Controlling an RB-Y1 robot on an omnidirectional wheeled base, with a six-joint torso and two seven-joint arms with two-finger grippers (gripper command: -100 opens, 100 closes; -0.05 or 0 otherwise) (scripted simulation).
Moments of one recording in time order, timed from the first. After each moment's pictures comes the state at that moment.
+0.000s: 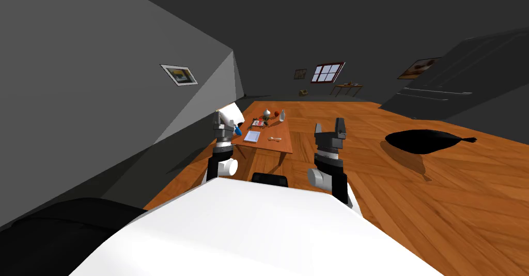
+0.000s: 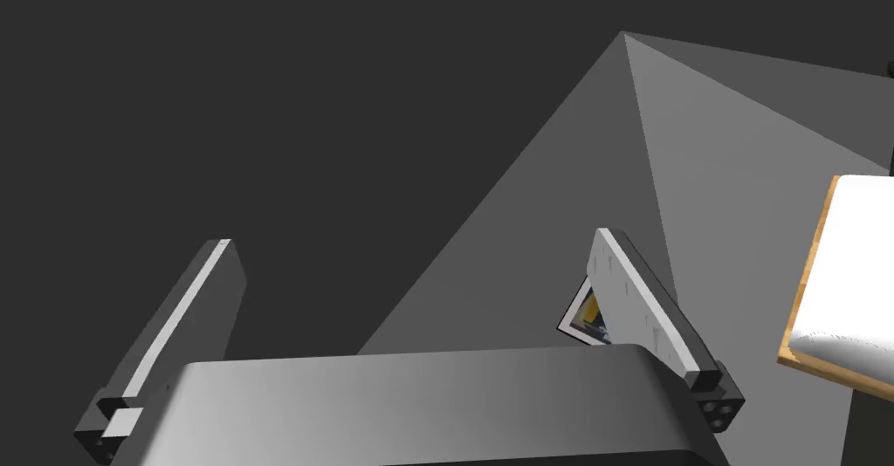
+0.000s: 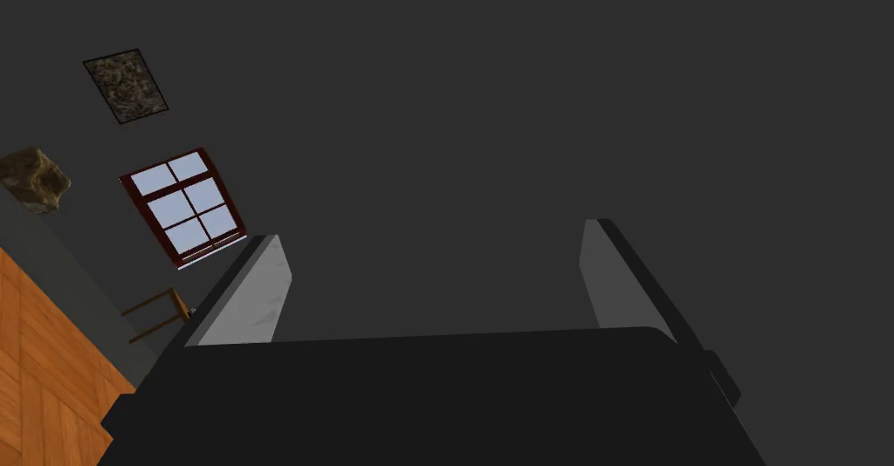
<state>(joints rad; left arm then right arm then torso) 0.47 -0.04 -0.07 -2.32 0.06 -0.37 -0.10 0.45 -0.01 0.00 -2.21 -0.04 -0.49 -0.09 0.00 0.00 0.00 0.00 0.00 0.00</state>
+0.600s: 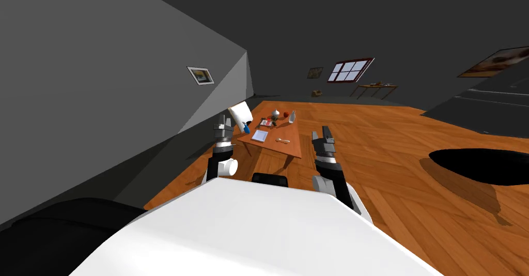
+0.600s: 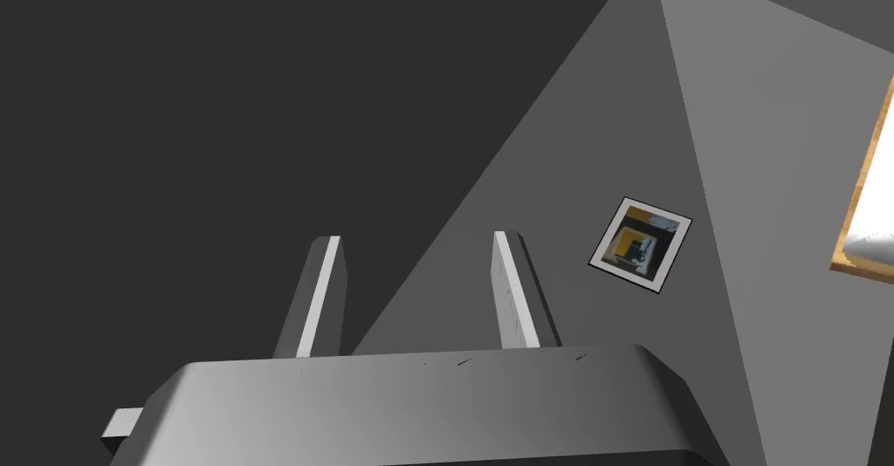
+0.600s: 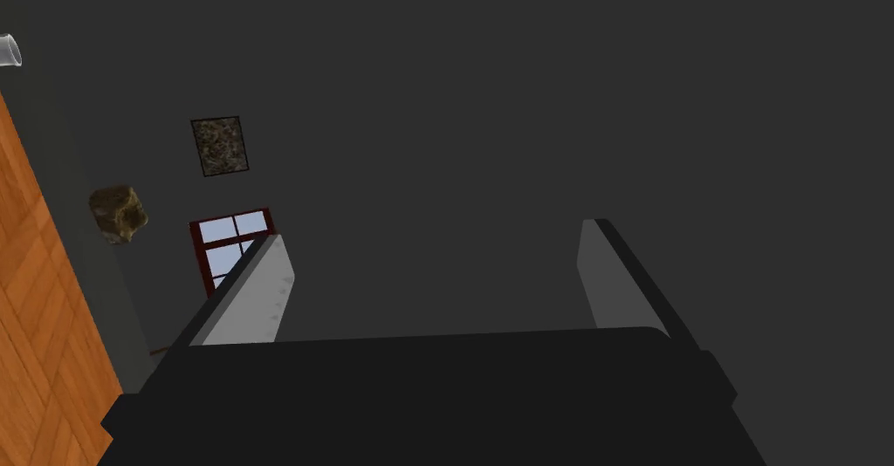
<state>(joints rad) 0.47 -0.04 -0.07 -2.32 0.06 -0.37 -0.10 0.51 -0.13 -0.01 -2.13 0.03 -0.46 -0.05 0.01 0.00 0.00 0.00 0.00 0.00</state>
